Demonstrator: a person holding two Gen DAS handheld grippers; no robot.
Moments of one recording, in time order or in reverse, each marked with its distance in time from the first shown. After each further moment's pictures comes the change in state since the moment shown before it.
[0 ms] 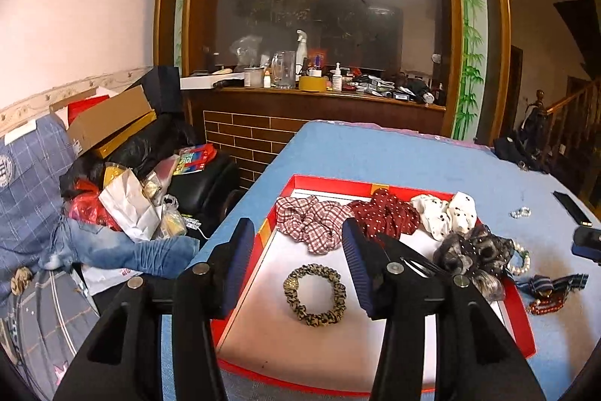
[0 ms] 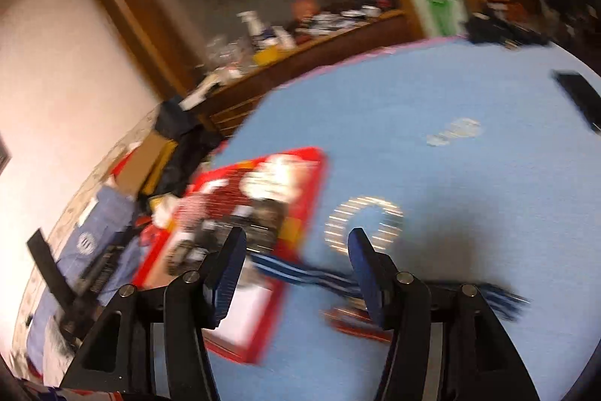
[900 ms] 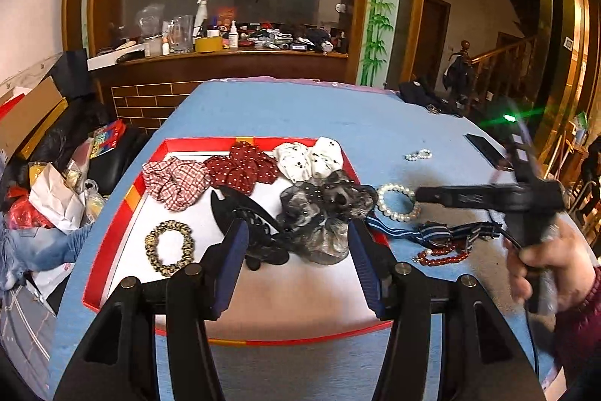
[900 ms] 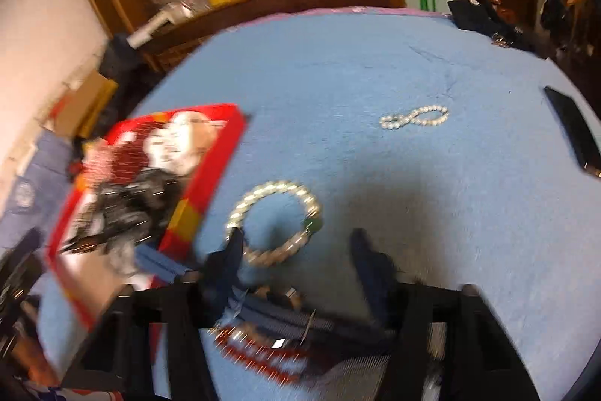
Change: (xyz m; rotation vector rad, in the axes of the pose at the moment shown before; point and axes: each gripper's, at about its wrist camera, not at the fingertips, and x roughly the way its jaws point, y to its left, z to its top) left arm -0.025 -0.091 -0.004 0.115 0.197 -0.321; right arm 0.073 -0.017 0.028 -0.162 0.227 -0.247
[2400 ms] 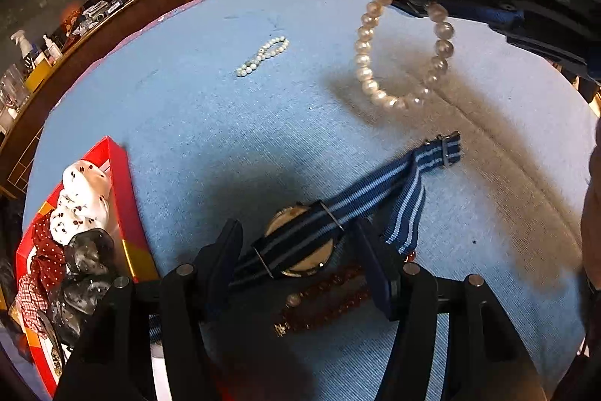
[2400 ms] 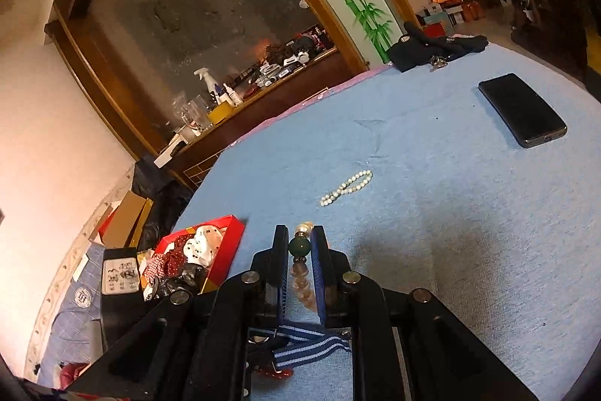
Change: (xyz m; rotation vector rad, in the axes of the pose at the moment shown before) left arm 0.152 -0.181 0.008 0.521 0.408 -0.210; right arm -0.104 -0.105 -0.028 0.298 -0.359 0.223
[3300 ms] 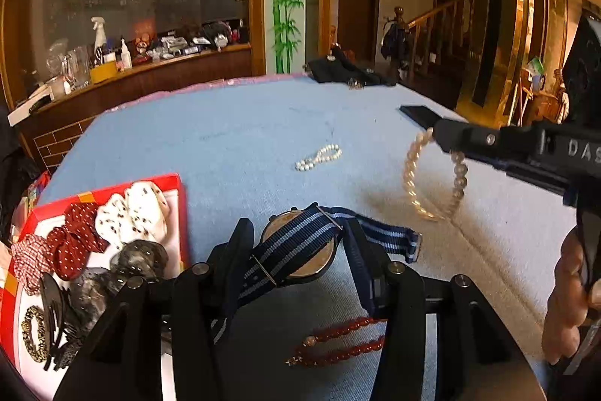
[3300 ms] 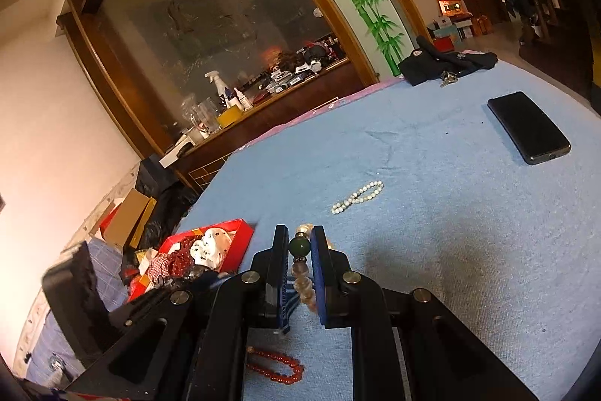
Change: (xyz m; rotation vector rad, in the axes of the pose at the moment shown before) left arm -0.058 0.025 -0.020 -0.280 -0.405 0.085; right arm -0.004 0.015 -0.001 -0.059 -0.032 0.011
